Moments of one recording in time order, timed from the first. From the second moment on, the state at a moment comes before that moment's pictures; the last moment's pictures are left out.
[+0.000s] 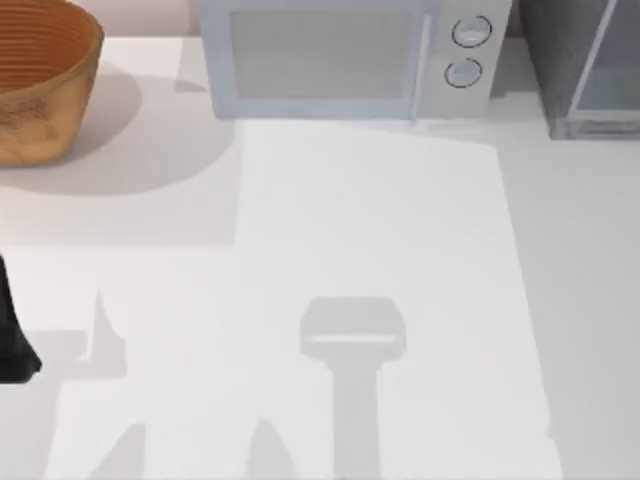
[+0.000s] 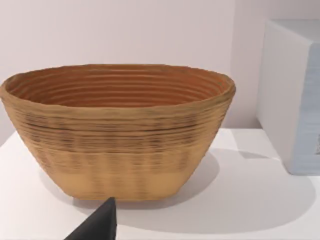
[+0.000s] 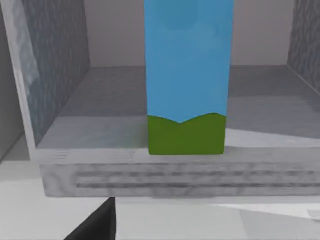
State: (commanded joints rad) left arm 0.00 0.00 0.00 0.00 0.00 0.00; right arm -0.50 1.68 0.16 1.50 -0.48 0.02
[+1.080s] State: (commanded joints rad) left arm 0.00 0.00 0.00 0.00 0.00 0.00; right arm -0.37 1.97 0.55 1.43 -0.34 0.01
